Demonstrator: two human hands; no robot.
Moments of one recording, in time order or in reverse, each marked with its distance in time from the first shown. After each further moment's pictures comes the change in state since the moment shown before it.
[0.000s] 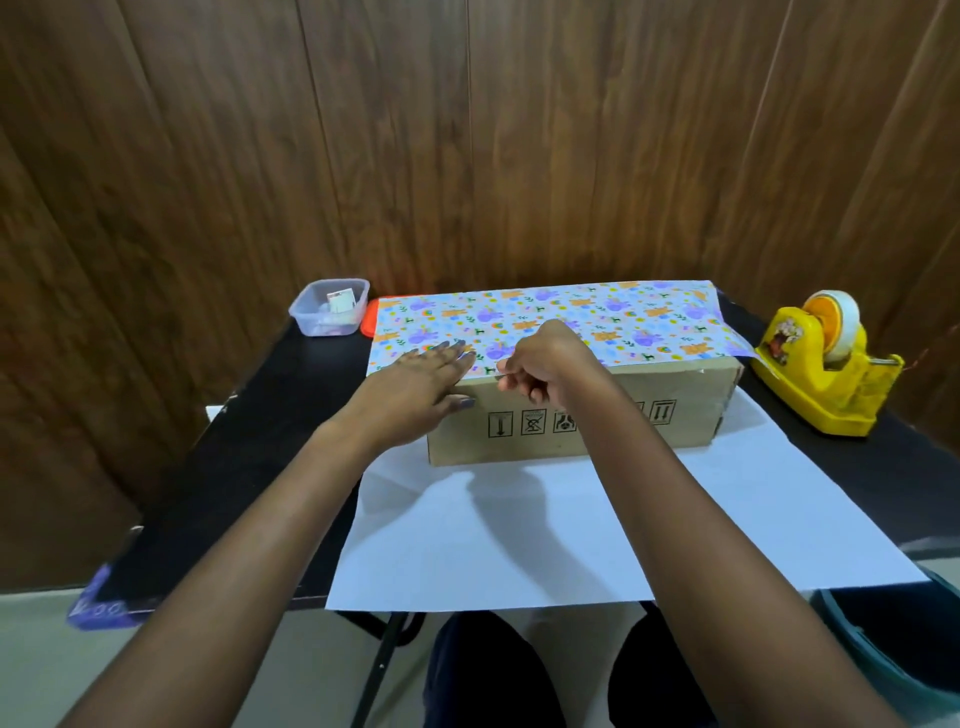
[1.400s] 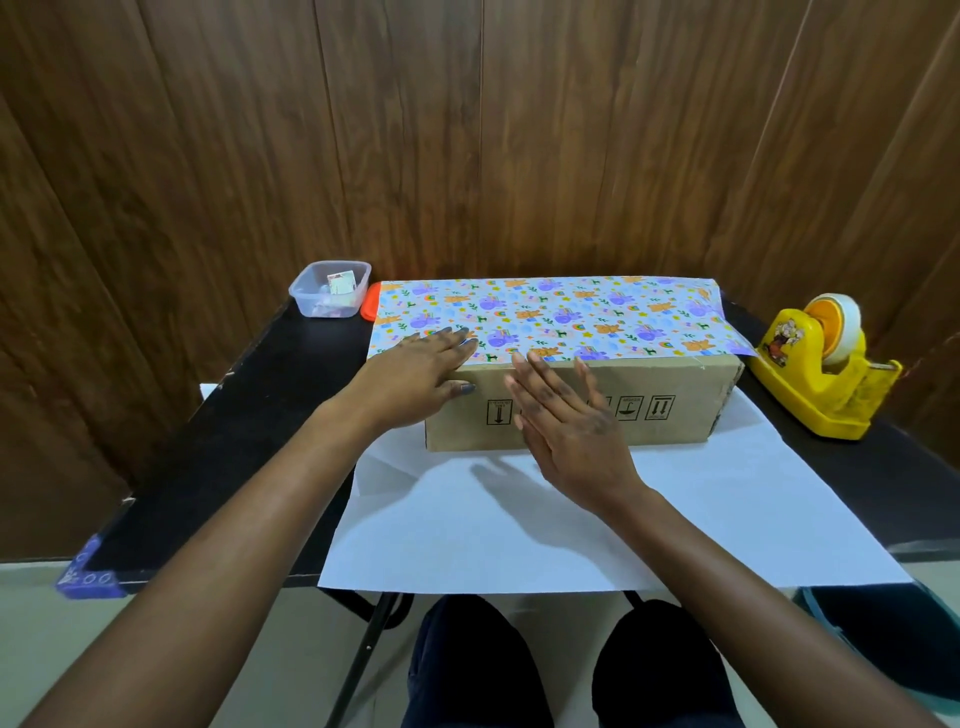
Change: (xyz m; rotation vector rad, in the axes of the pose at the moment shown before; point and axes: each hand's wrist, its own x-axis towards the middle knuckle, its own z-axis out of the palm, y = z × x) left_hand -0.003 0.006 -0.004 -0.038 -0.028 -0.047; right_hand 0.008 0.122 0.007 -0.983 0.601 -1.174
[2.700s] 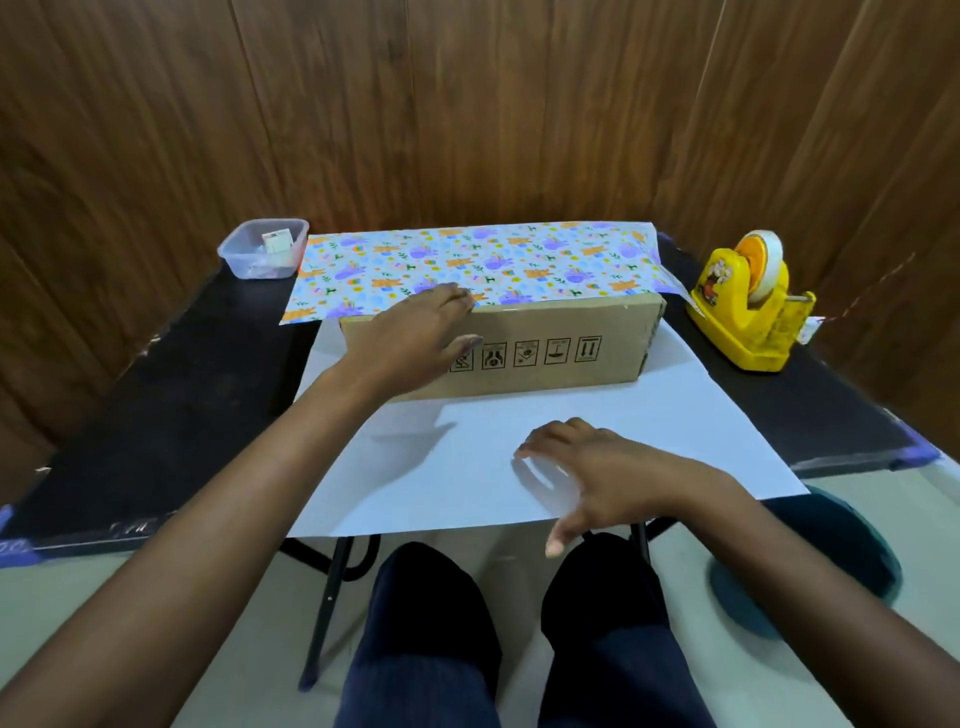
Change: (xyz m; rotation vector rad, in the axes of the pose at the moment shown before) left_hand 0.014 0.072 0.016 -0.028 0.201 0.091; right_hand -0.065 0.035 -0.097 0.369 -1.053 0.104
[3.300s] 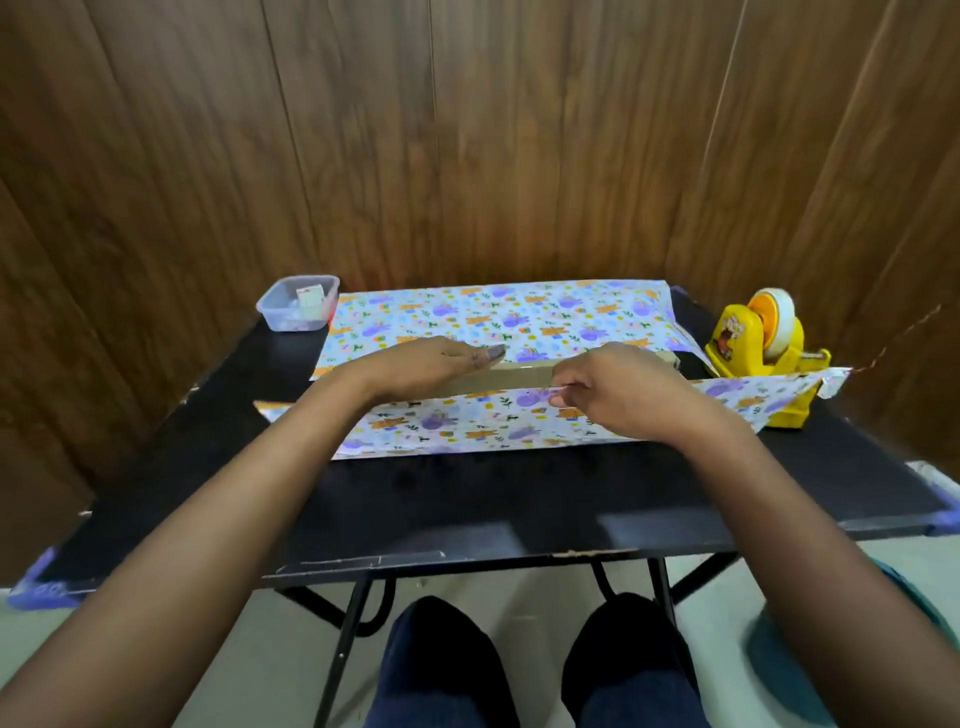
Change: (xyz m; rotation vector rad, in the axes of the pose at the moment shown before) left_hand 0.011 -0.004 -0.046 -0.403 -0.358 -0.138; right_hand 0.018 -0.008 -0.102 -0.070 0.372 0.101
